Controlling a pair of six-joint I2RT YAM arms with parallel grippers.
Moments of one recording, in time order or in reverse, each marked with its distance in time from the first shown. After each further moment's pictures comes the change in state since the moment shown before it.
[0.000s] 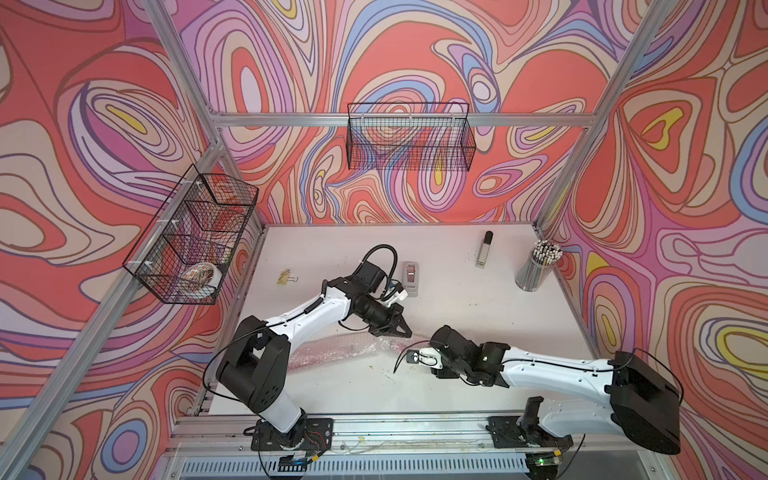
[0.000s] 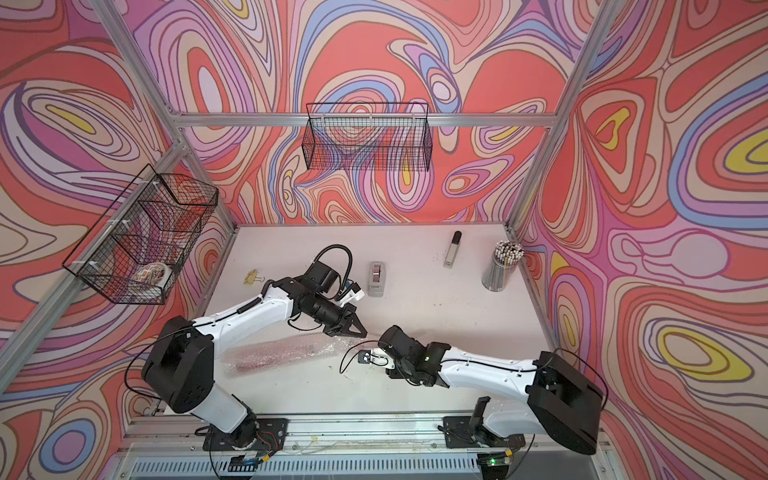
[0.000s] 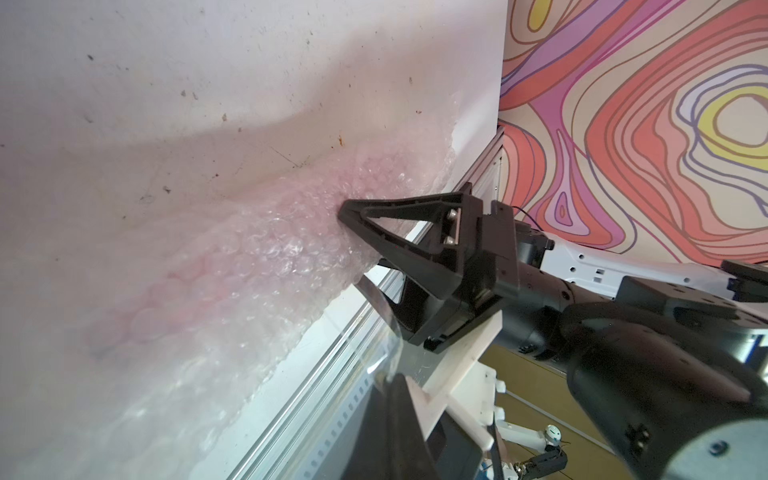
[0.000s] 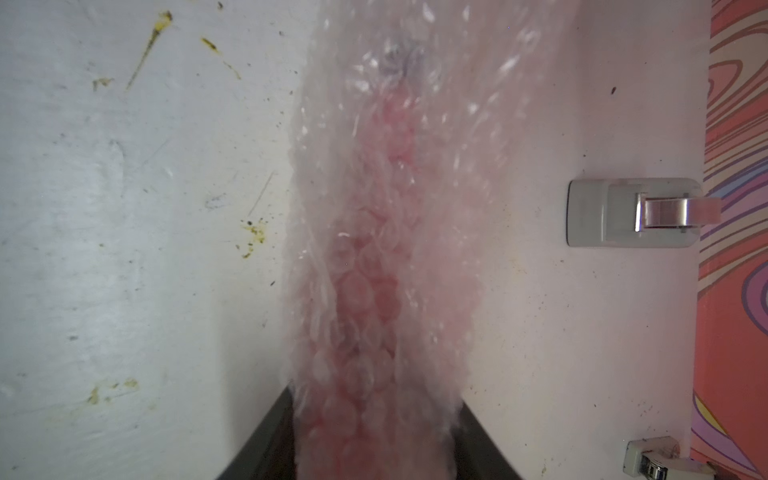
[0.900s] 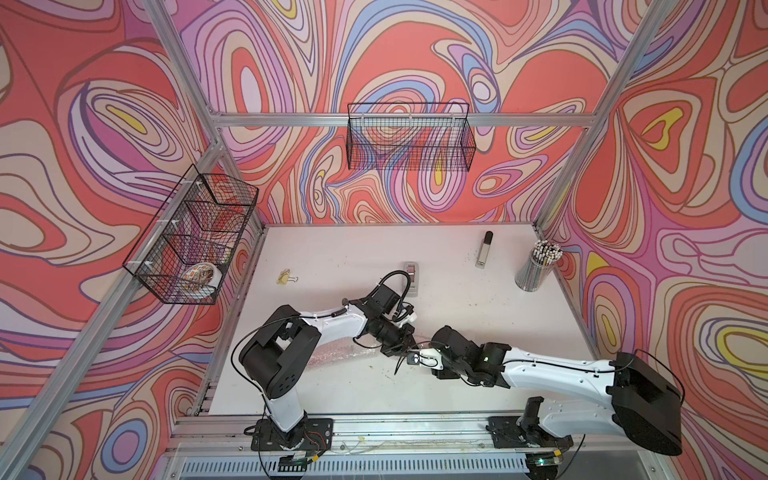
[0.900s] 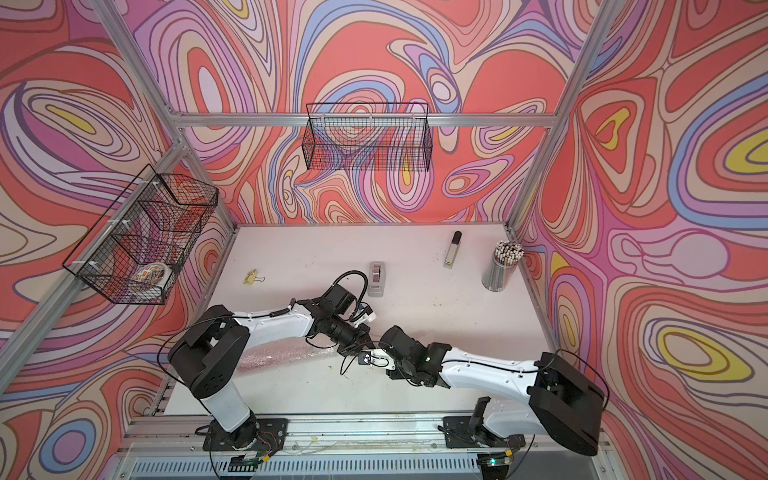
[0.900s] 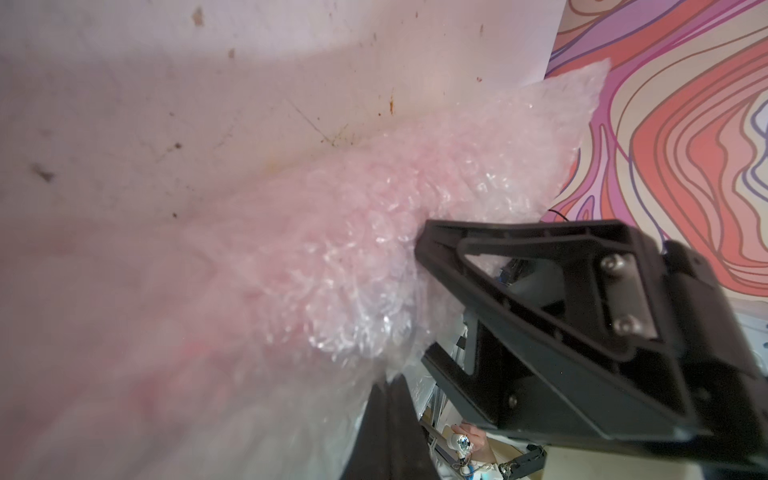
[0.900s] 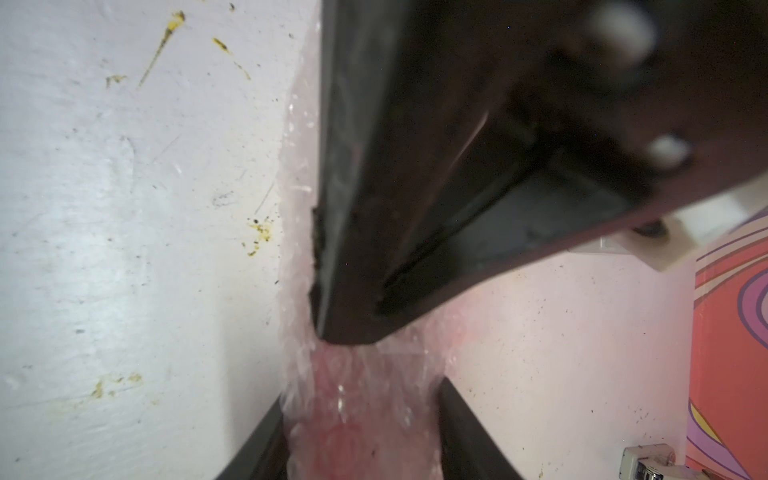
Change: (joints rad) left arm -0.111 0.126 -0.154 0.291 -0.017 -0.158; right arm 0.000 -0.009 -0.006 0.001 -0.009 -0.018
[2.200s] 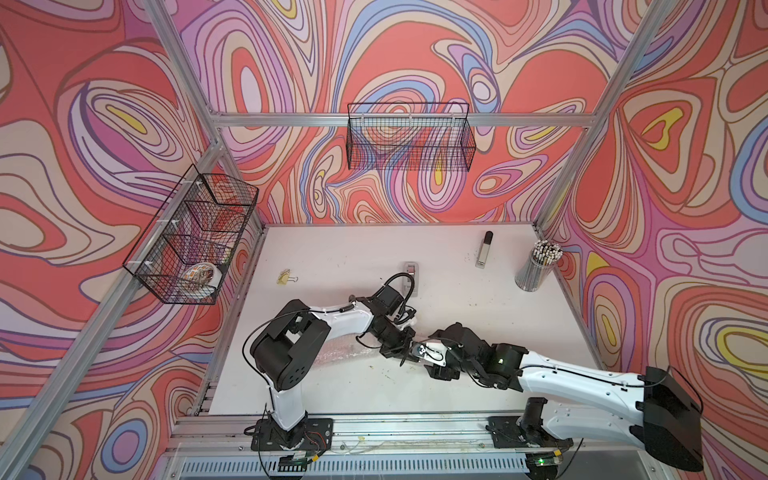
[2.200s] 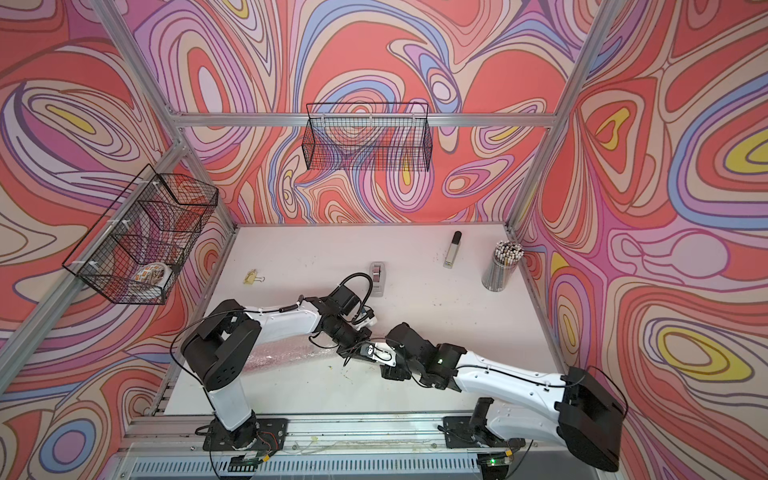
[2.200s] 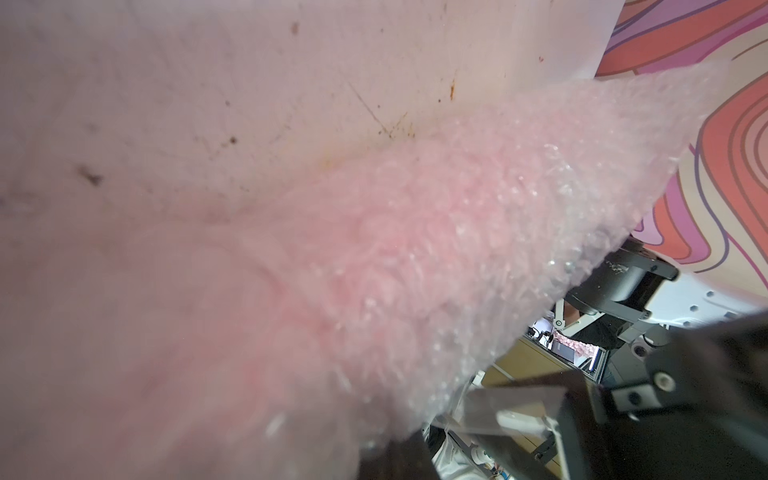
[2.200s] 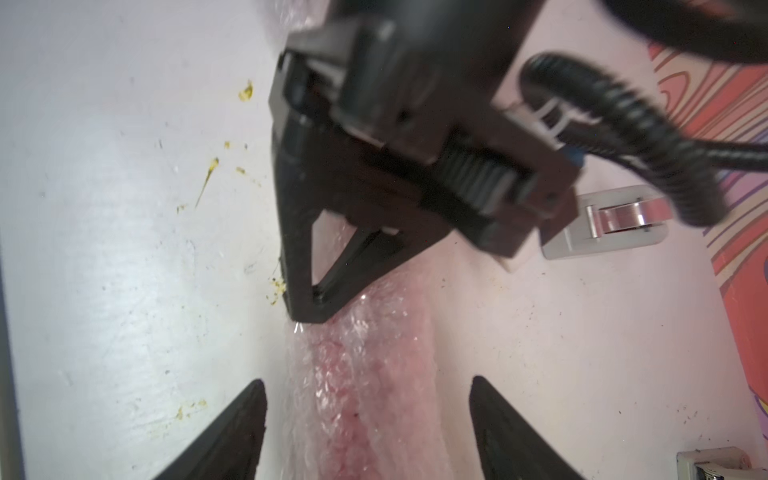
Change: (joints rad) left arm -0.006 0.077 0.060 -0.108 -0.037 0.079; right arm -0.020 -0.181 0.000 0.019 -0.103 0.214
